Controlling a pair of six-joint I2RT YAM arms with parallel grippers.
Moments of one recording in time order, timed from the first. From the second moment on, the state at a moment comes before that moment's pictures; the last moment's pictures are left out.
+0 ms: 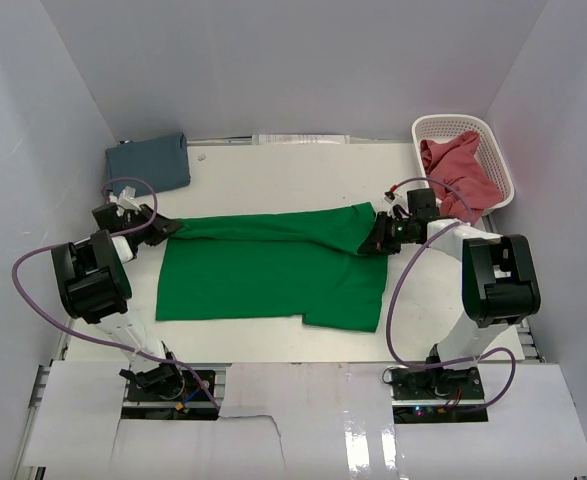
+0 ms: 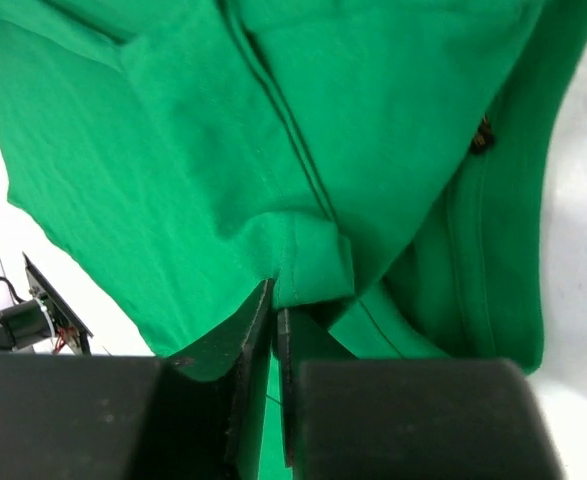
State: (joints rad) left arm 0.40 1.80 0.84 0.34 0.76 -0.50; right arm 0.14 1.69 0.91 -0.20 -0.68 0.30
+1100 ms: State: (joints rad) left arm 0.42 1.61 0.83 0.19 0.68 -0.45; right arm 0.16 1.71 1.02 -0.43 -0.47 0.30
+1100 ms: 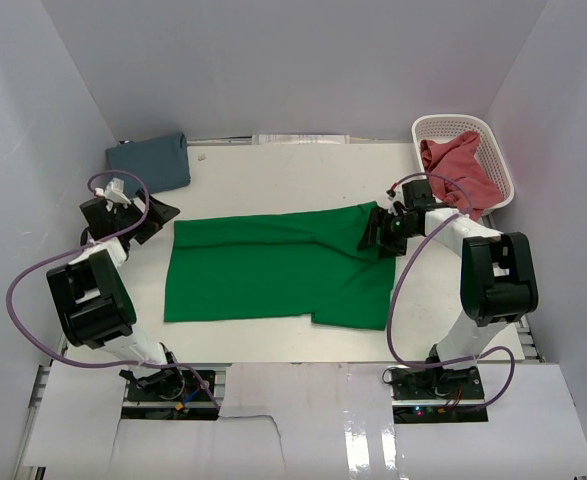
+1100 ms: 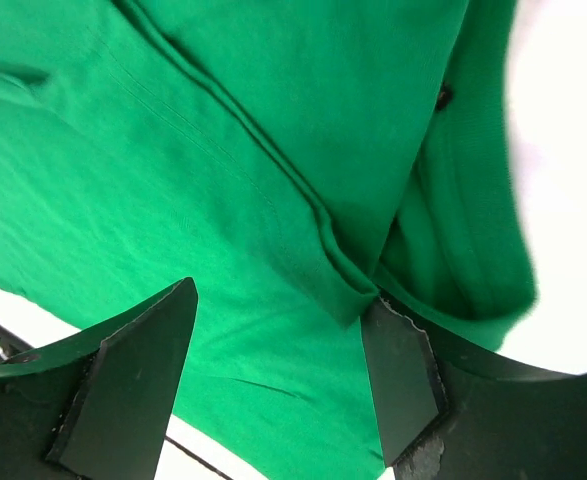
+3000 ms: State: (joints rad) left arm 0.20 2.02 1.23 0.09 0.80 -0.39; right arm 0.14 2.17 1.53 -0.31 -0.43 0.36
